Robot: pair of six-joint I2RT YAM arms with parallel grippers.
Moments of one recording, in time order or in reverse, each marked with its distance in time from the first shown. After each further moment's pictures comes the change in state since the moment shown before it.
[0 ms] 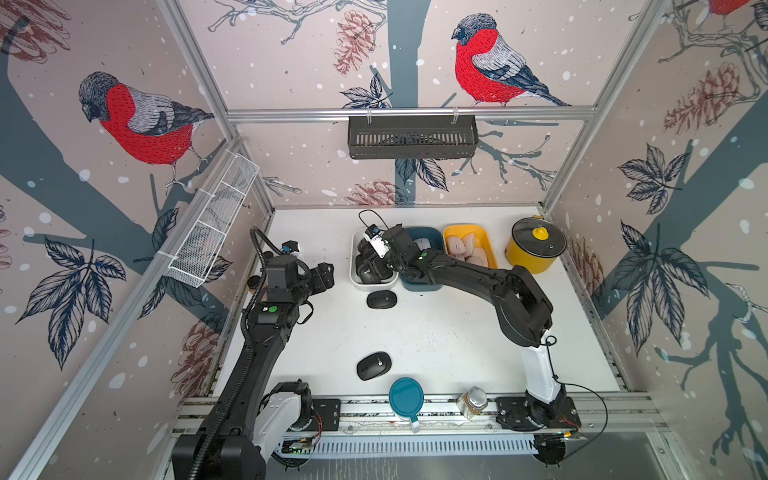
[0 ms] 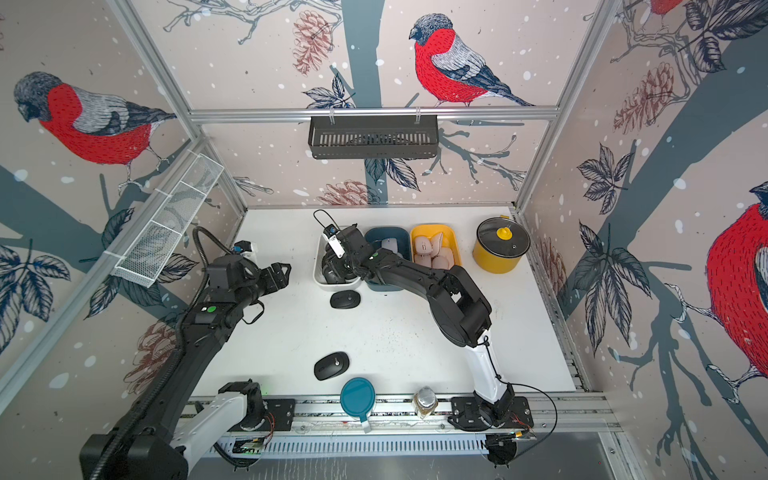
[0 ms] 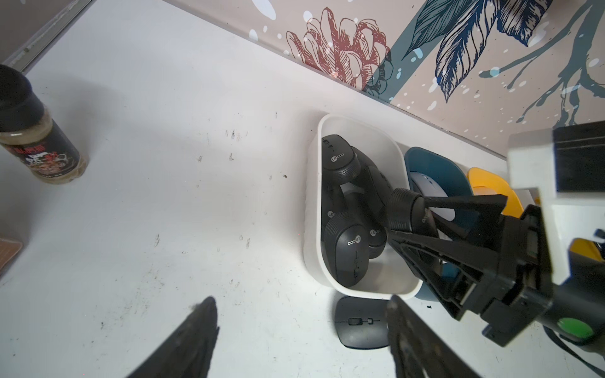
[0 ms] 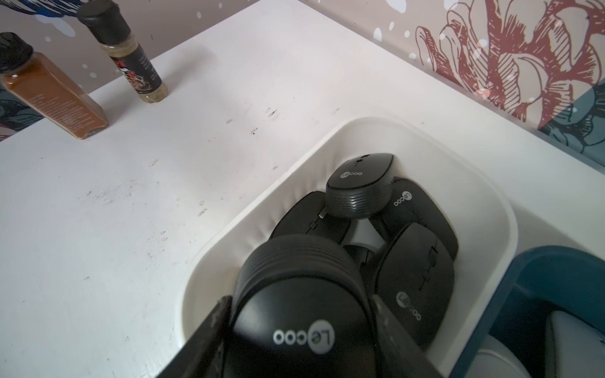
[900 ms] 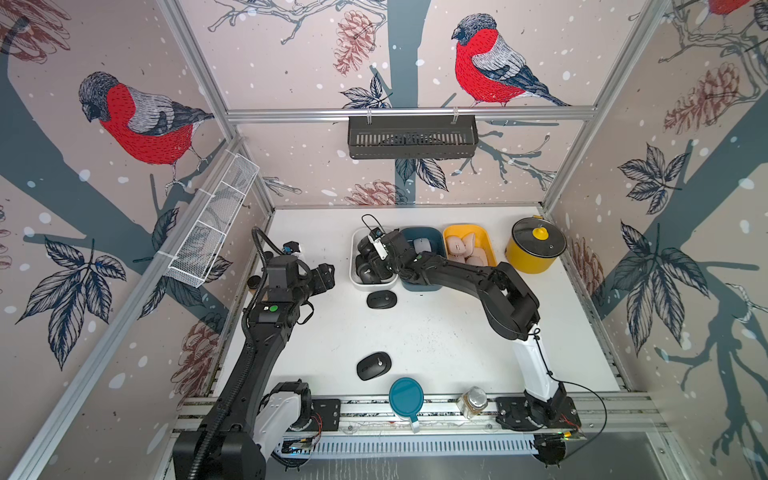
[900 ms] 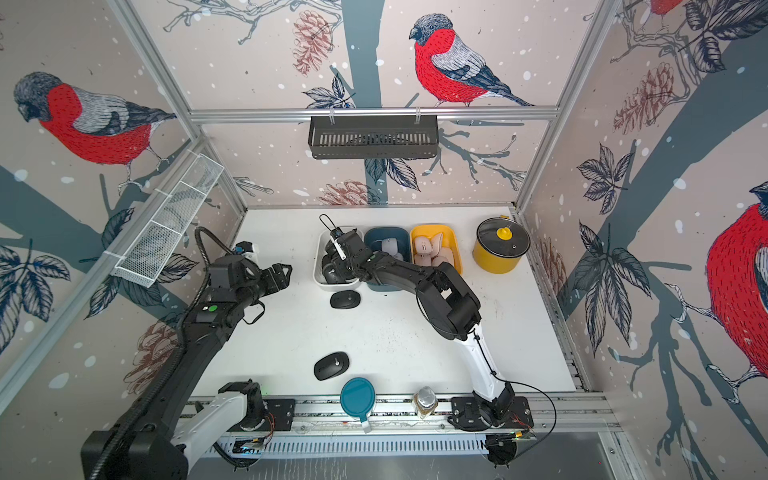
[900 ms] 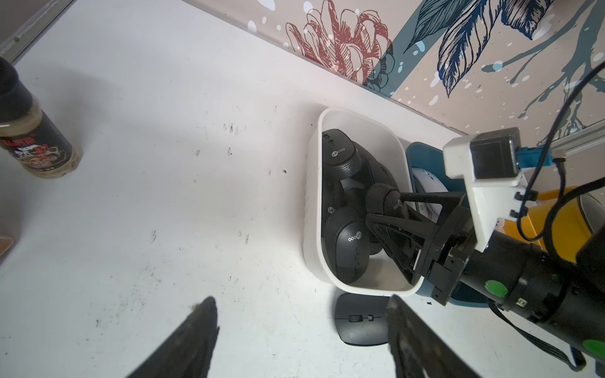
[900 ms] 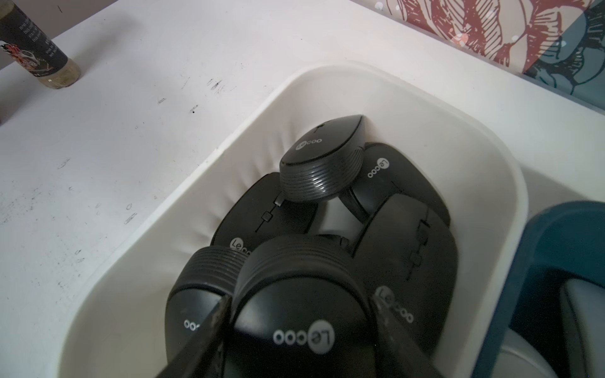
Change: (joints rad) left arm 0.000 0.014 -0.004 0.000 0.006 -0.002; right arm -0.018 0.098 0.018 0.029 0.081 0.066
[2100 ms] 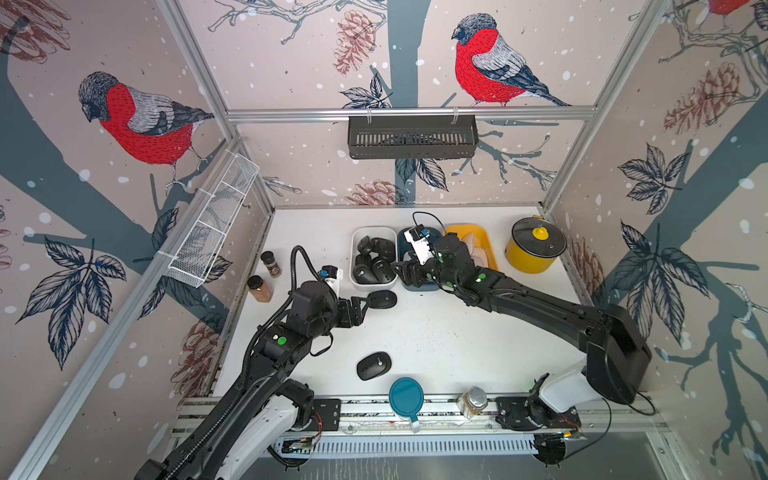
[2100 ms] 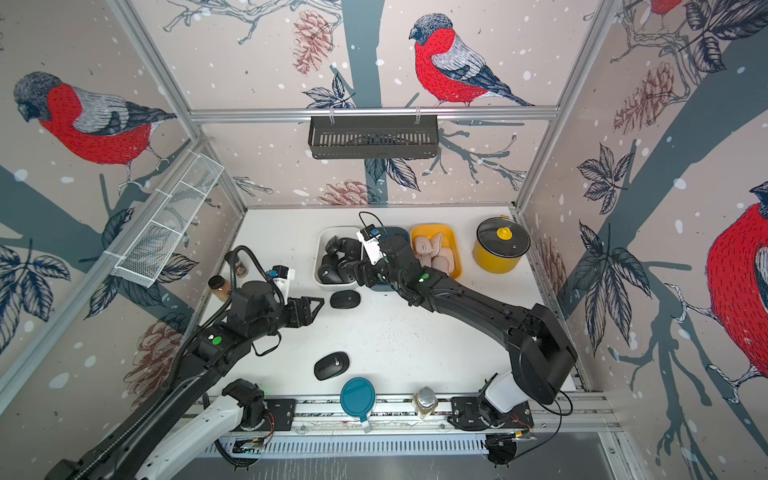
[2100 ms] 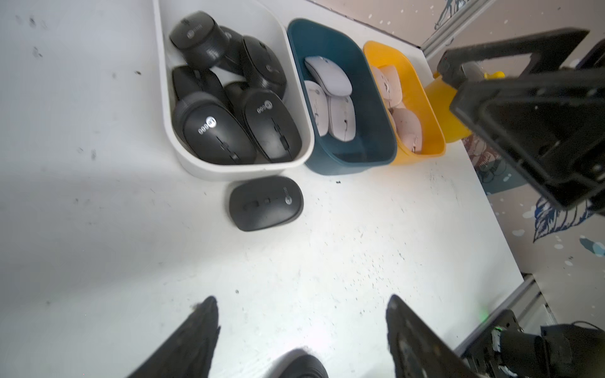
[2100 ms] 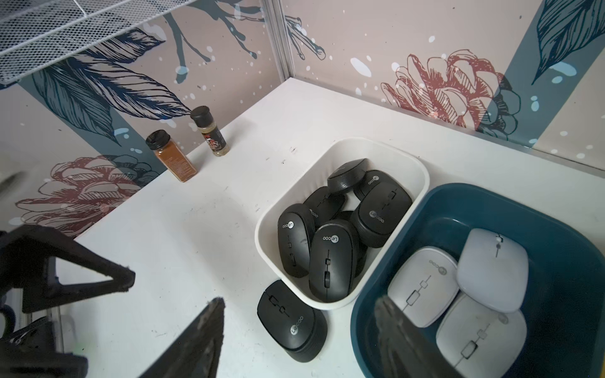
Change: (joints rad) left arm -0.476 -0.262 -0.114 -0.174 -0.026 -0.144; right arm -0.025 -0.713 -0.582 0.152 -0.167 0.092
